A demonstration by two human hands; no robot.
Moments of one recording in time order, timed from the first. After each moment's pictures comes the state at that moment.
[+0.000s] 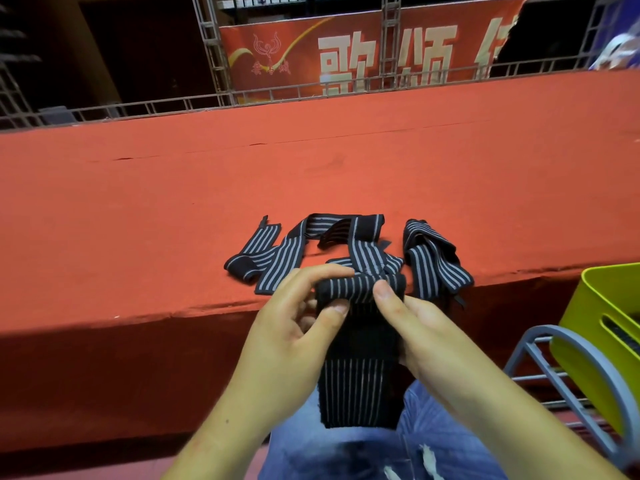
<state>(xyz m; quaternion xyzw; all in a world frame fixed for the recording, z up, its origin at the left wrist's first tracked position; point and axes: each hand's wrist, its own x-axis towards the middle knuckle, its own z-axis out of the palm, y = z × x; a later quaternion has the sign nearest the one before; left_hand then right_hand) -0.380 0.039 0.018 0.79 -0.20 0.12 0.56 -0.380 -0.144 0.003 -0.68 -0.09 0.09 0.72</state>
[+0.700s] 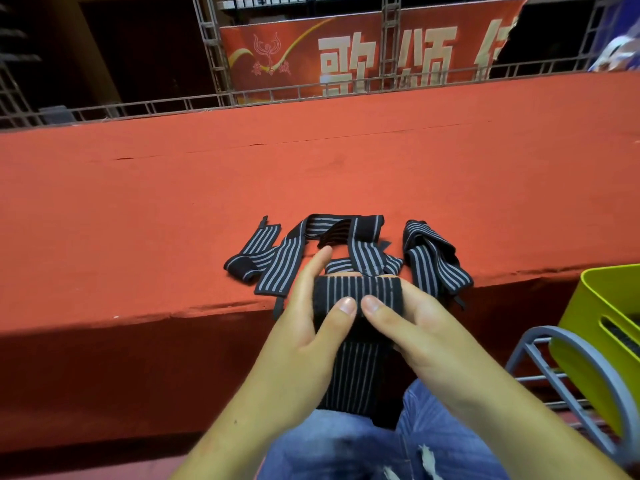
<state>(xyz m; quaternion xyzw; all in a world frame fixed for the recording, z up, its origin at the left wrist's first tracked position) -0.378 0.034 0.008 0.78 -0.18 0.03 0.60 -0.383 -0.145 0.011 -0.70 -0.13 0.05 0.70</state>
